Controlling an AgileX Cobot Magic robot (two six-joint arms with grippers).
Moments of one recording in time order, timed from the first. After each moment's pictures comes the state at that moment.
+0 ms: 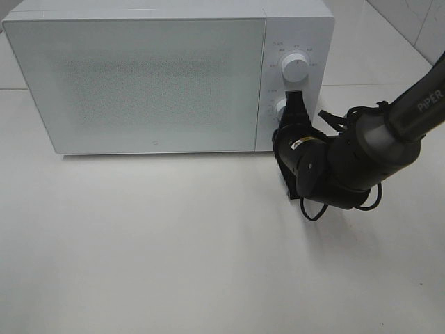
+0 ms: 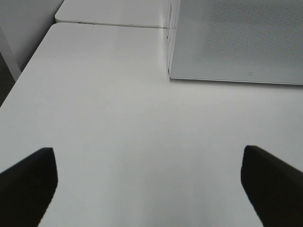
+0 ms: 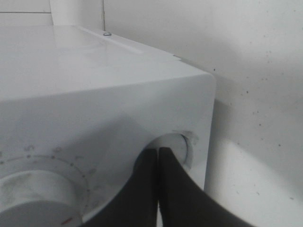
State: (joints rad) left arm 0.06 0.00 -0.50 -0.06 1.04 0.01; right arm 0.57 2.14 -0.89 0.75 -0.86 1.22
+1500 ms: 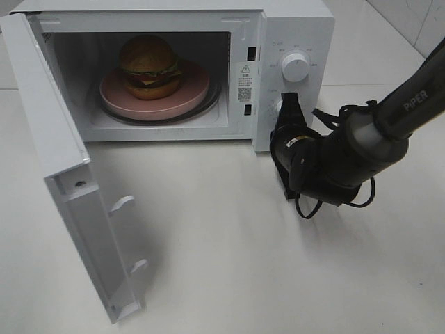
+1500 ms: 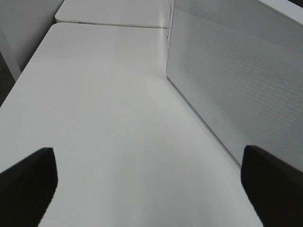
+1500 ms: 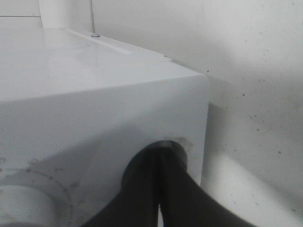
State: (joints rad) left arm 0.06 0.00 -0.50 -0.06 1.04 0.01; right arm 0.56 2.18 -0.94 0.79 -0.83 1.16
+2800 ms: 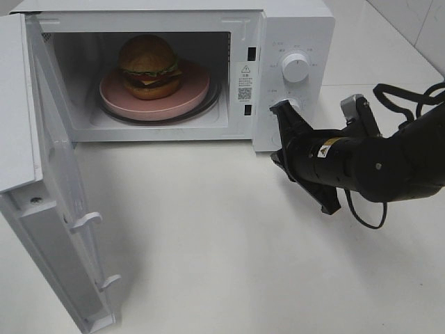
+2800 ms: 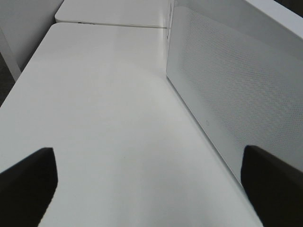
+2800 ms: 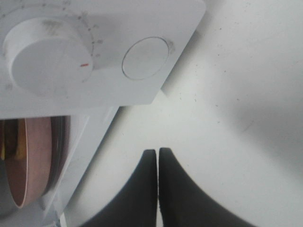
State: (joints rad) left arm 0.06 0.00 -0.50 -0.06 1.04 0.01; right arm 0.53 1.86 -0.68 0.32 -0.53 1.09
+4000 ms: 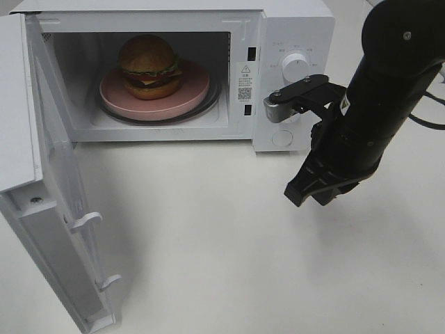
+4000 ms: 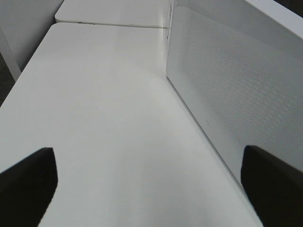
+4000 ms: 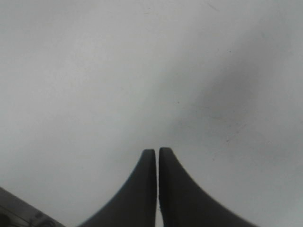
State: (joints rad) left arm 0.06 0.00 -0.50 -0.06 1.04 0.01; right arm 0.53 1.66 -1.02 0.01 0.78 -0.21
